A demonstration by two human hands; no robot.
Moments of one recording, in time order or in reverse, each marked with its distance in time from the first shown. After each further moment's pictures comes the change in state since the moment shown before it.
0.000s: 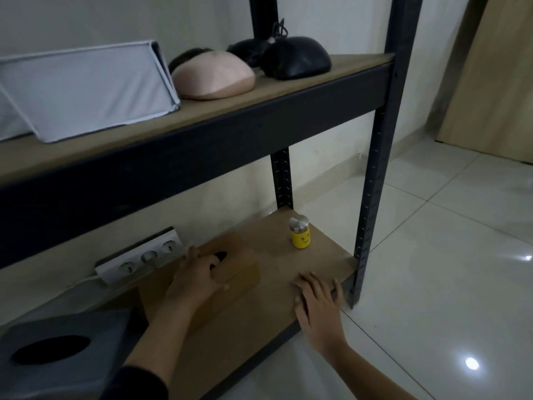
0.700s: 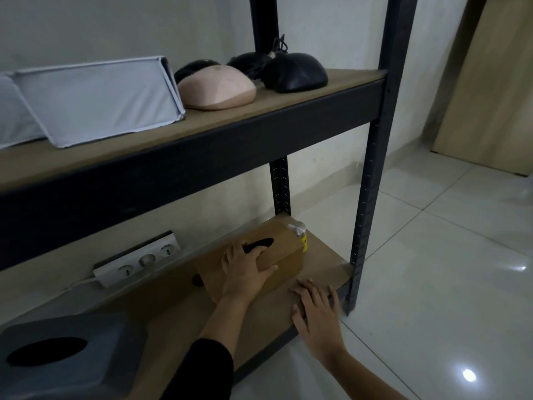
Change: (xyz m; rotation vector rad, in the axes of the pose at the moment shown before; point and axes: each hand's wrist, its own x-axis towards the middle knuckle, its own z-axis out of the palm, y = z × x) left_hand 0.033 0.065 0.064 -0.059 0.233 0.175; right_hand -0.003 0.006 -0.005 0.010 -0.054 0.001
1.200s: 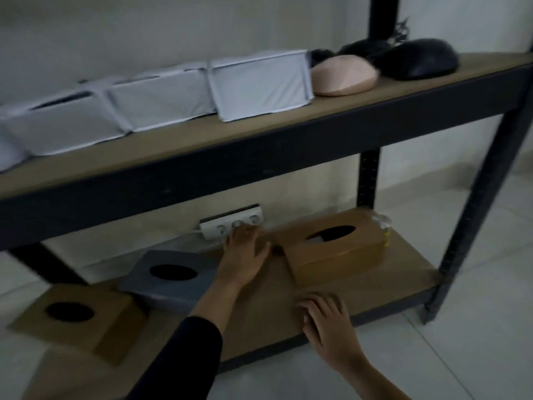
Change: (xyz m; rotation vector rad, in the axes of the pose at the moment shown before) left_hand -0.076 -0.103 -0.101 0.045 0.166 -0.109; right_hand -0.031 -0.095 0.019 0.213 -0.163 -0.414
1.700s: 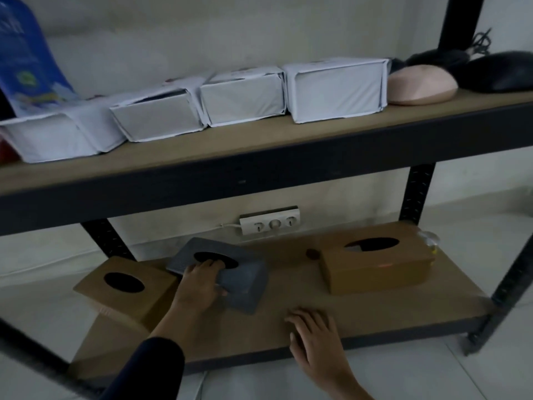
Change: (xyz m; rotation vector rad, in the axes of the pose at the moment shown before) left_hand -0.084 -0.128 -0.056 0.394 -0.150 -0.248; right_hand 0.007 -0.069 0.043 0.052 -0.014 -0.176
